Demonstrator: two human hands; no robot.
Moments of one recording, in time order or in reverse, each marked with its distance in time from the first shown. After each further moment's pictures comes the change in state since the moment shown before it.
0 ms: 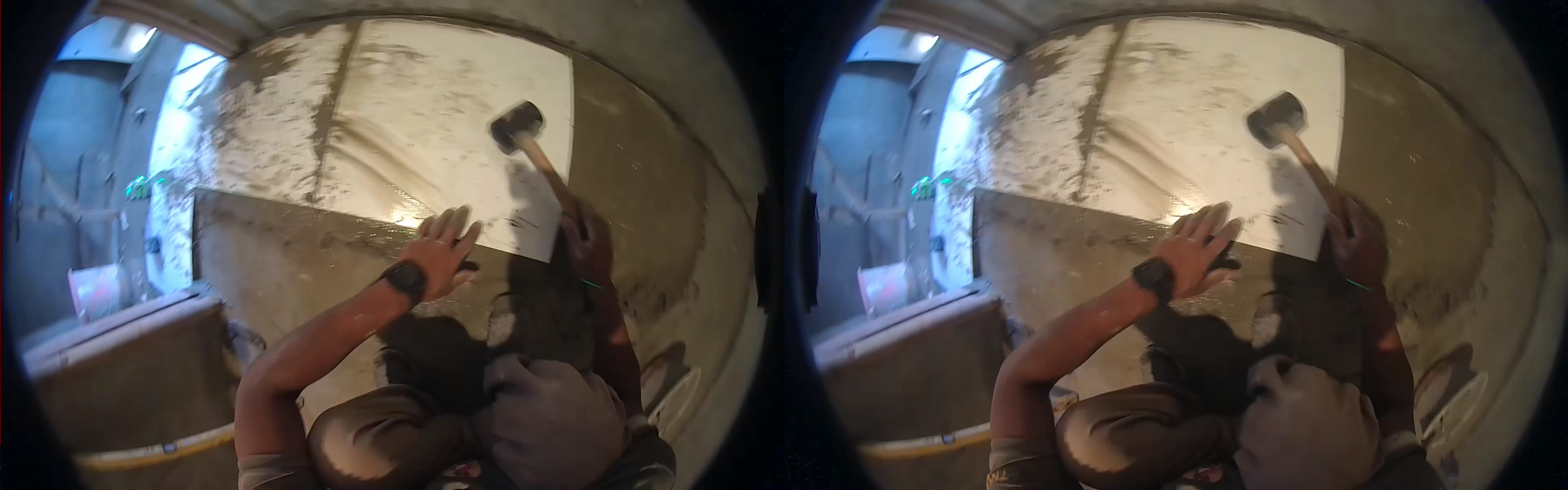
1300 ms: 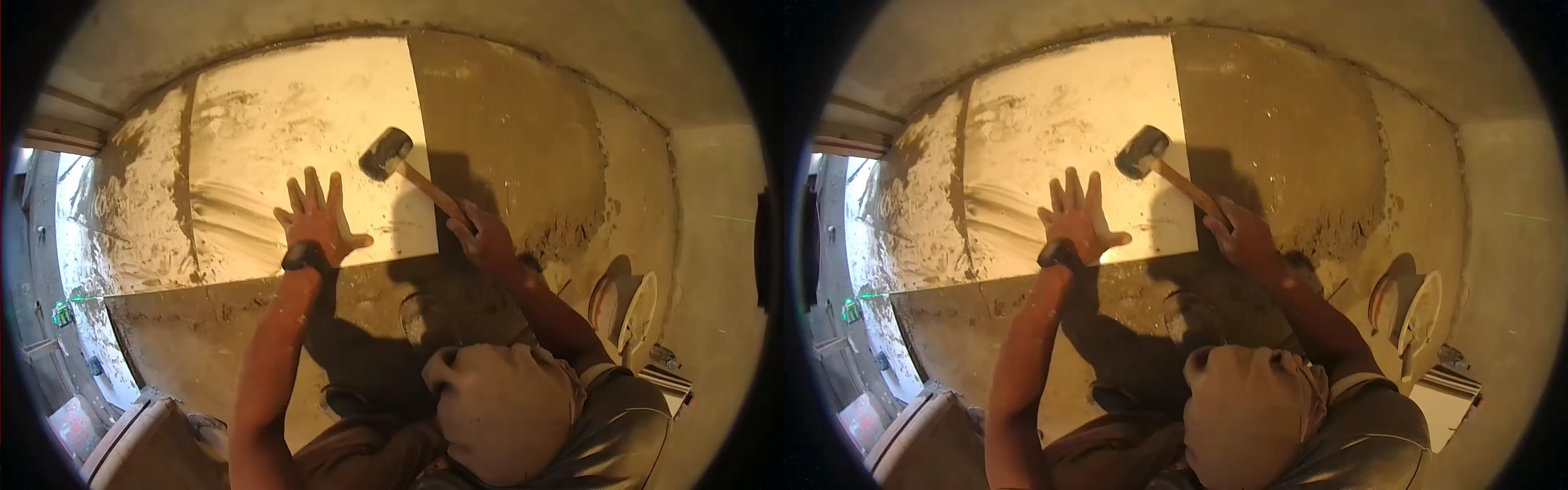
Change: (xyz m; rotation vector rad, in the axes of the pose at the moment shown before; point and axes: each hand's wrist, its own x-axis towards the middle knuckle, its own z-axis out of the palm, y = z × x) left_hand 0.105 -0.003 -0.027 0.036 -0.178 -0.406; right_hand -0.036 0.012 -0.008 0.013 -0.065 0.153
